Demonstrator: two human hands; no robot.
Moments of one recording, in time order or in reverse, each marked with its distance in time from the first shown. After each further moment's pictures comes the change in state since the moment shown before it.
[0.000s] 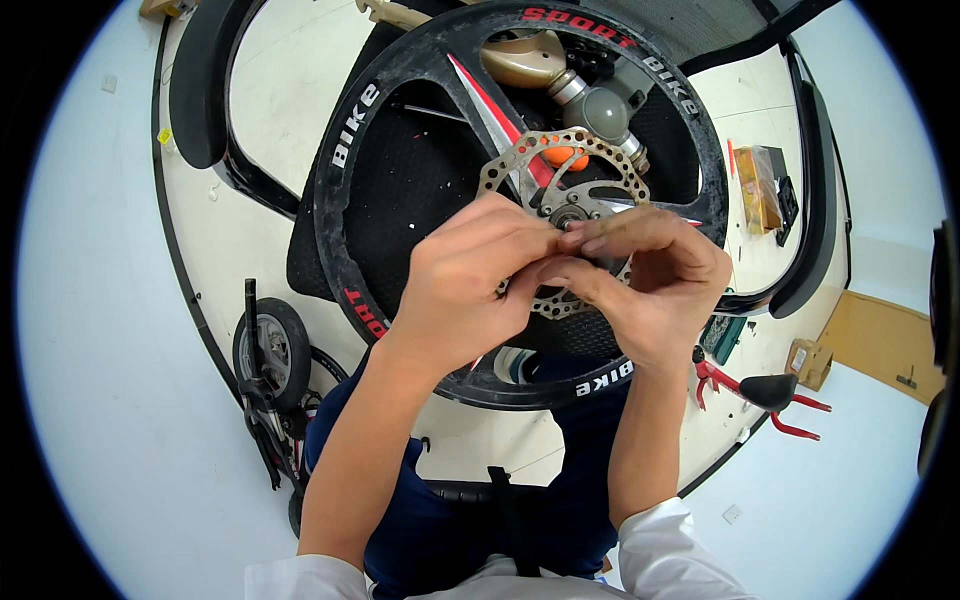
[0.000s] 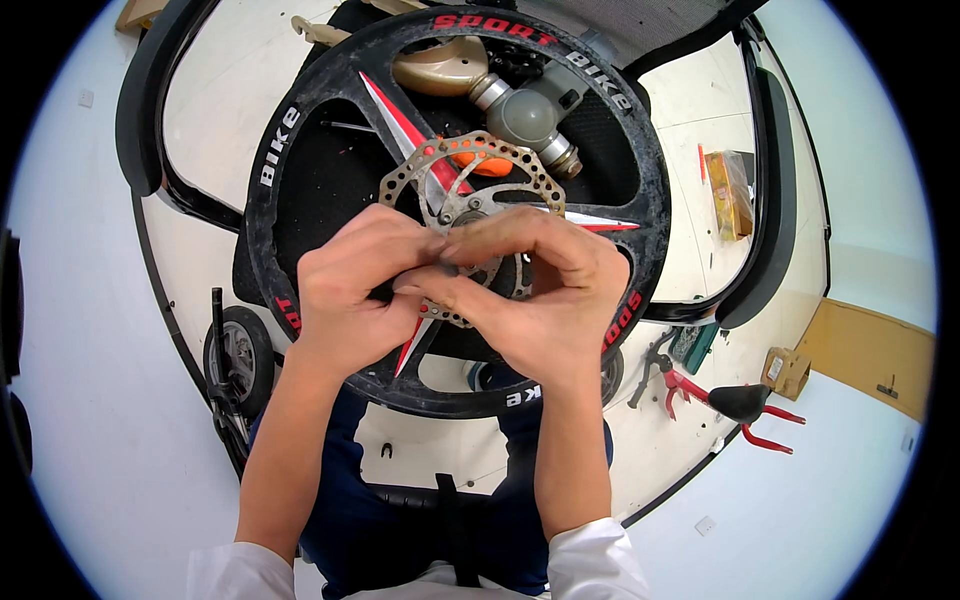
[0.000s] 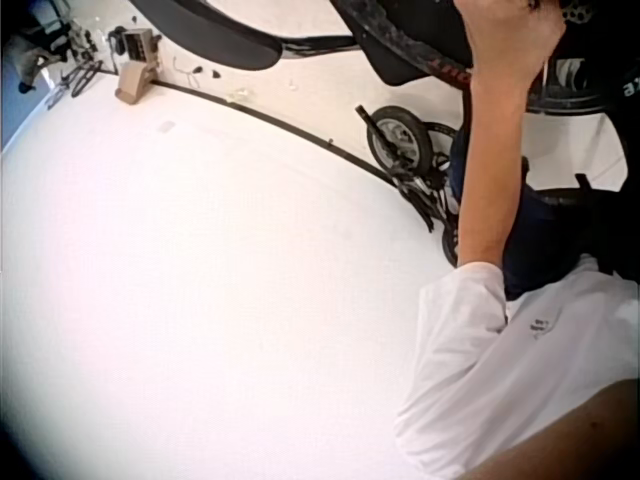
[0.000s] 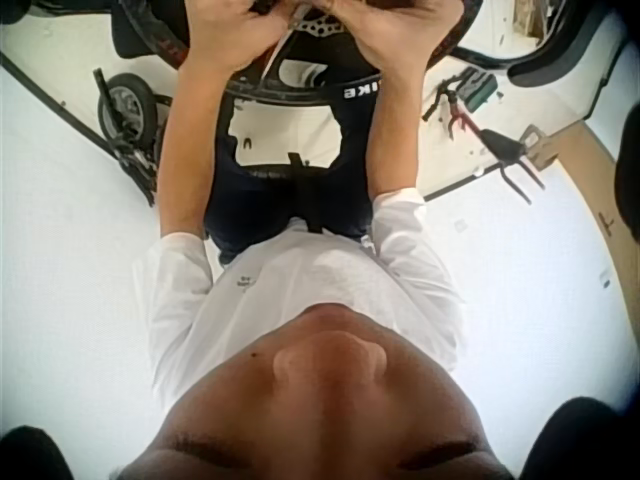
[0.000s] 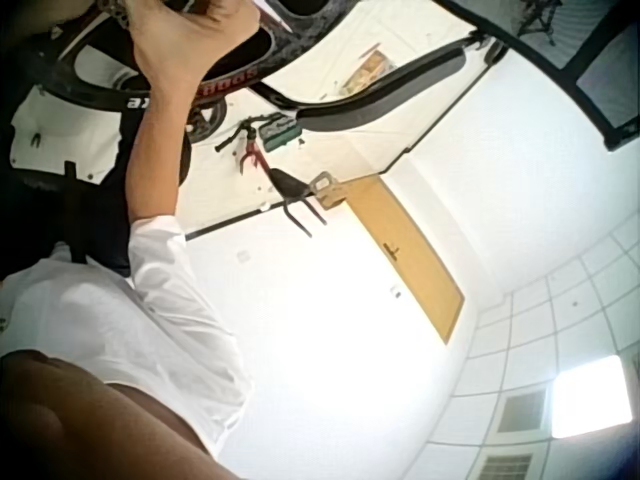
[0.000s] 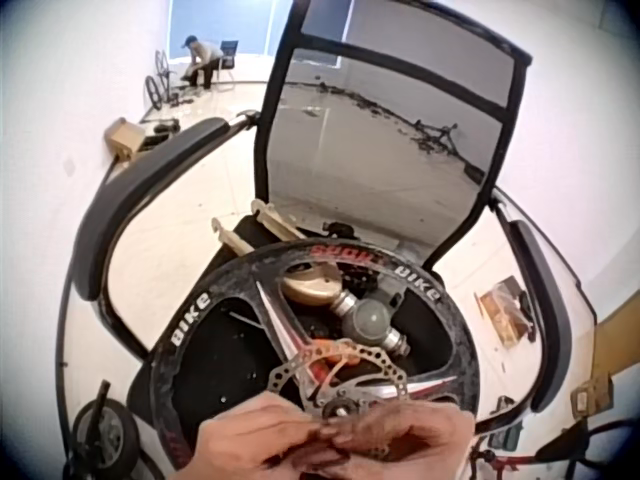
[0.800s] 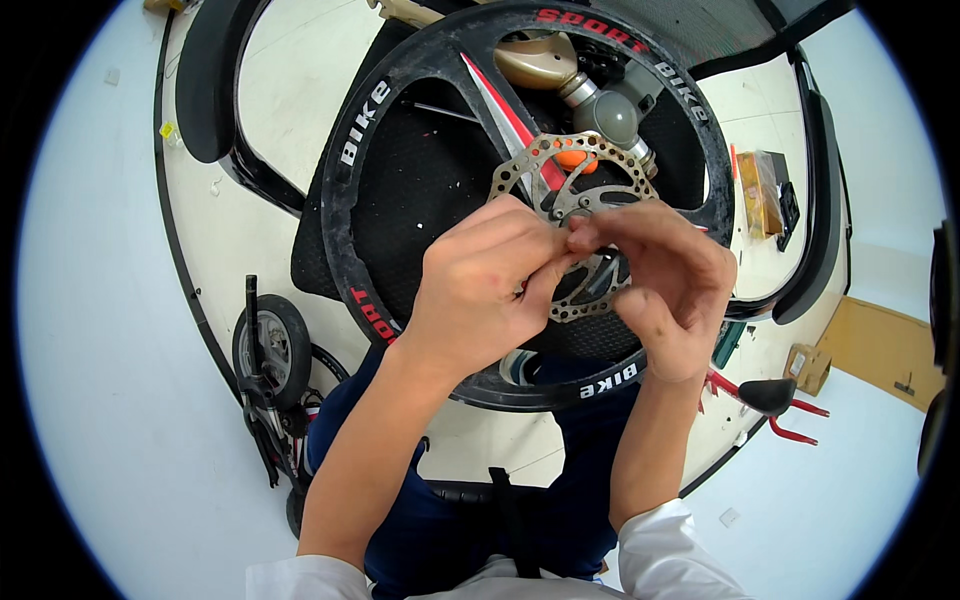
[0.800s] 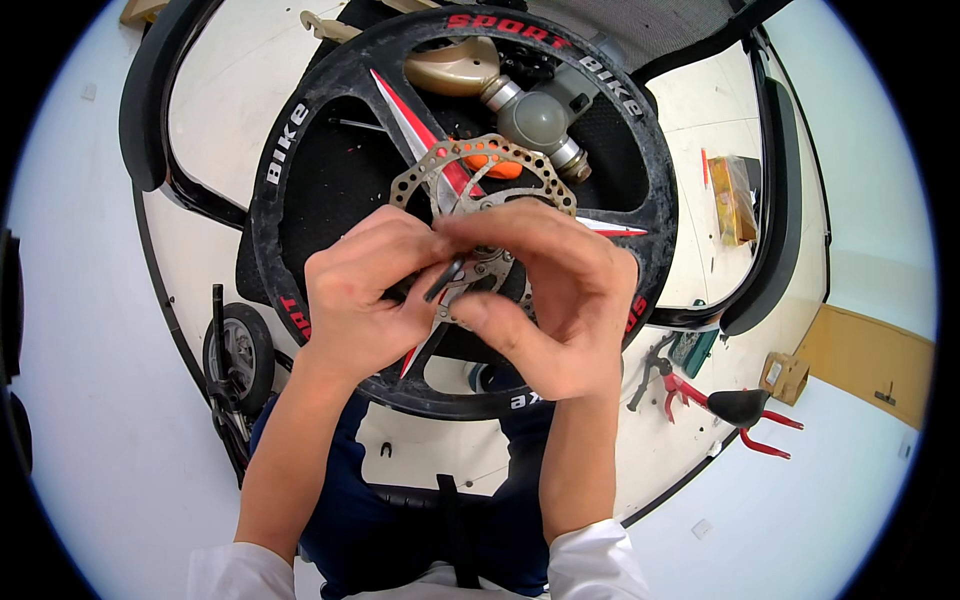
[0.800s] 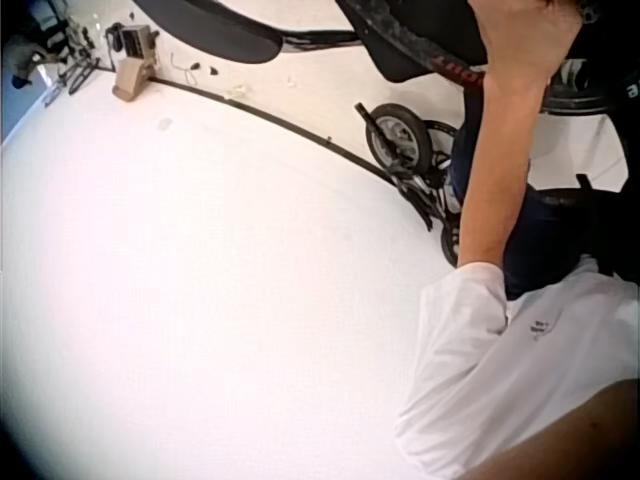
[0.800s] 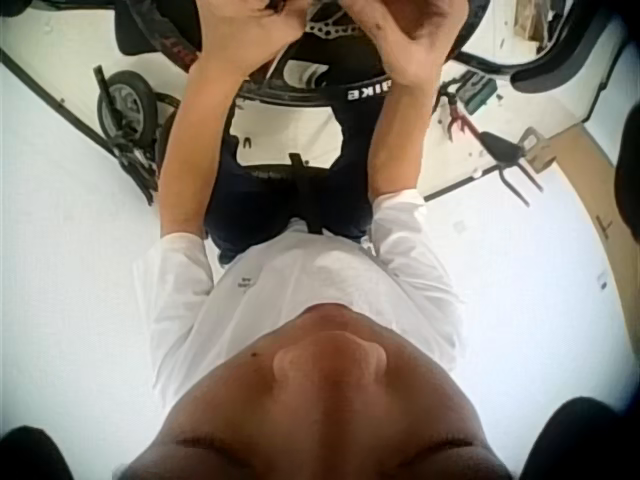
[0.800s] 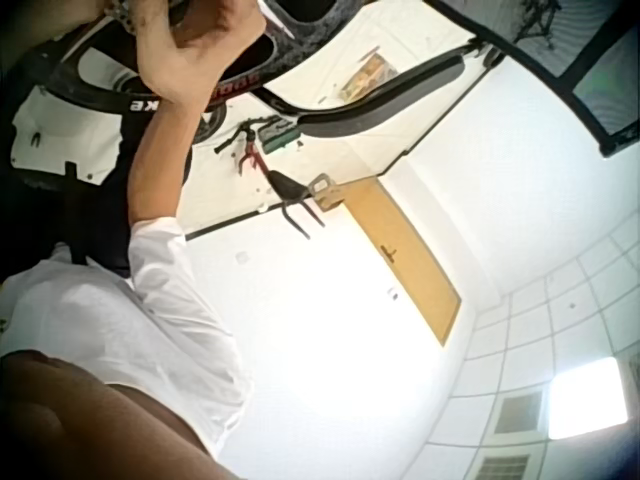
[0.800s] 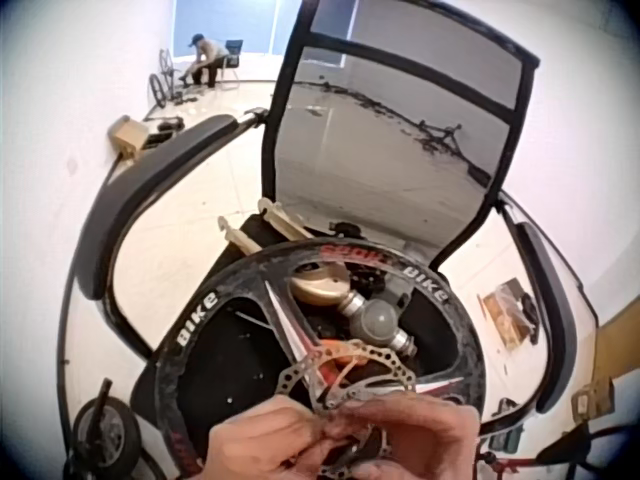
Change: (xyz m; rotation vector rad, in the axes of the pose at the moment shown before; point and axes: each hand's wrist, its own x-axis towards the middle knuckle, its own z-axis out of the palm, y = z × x) left_hand 0.002 0.006 0.005 0.019 0.041 -0.038; right_hand 0.005 -0.008 0.000 0.166 -0.062 0.056
